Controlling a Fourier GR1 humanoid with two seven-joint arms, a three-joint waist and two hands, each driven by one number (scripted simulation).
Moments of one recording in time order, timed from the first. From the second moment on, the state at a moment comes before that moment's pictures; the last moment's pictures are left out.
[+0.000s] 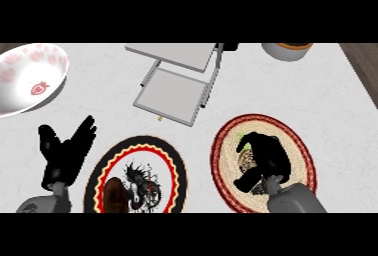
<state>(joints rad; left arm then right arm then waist) -0.06 0.19 0.06 -1.36 0.13 0.01 0.28 -0.19 -0.15 0.39 -1.43 0.78 0.11 0.64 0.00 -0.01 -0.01</state>
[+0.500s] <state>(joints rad) -0.10 0.19 0.04 -1.36 0.13 -0.03 0.28 -0.39 -0.03 0.58 -1.35 0.71 -0.07 0.92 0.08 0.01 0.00</state>
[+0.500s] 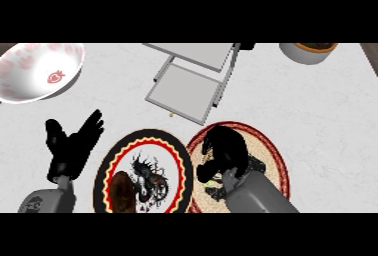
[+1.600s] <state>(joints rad) -0.13 0.18 0.03 -1.32 0.11 -0.02 0.32 -1.26 -0.01 0.62 -1.20 0.80 -0.25 1.23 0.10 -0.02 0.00</state>
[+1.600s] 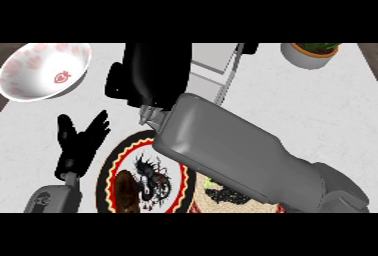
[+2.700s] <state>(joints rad) -0.08 0.18 0.06 -1.38 0.12 0.00 0.31 -1.76 -0.01 0.23 -0.70 0.83 -0.23 1.18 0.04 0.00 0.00</state>
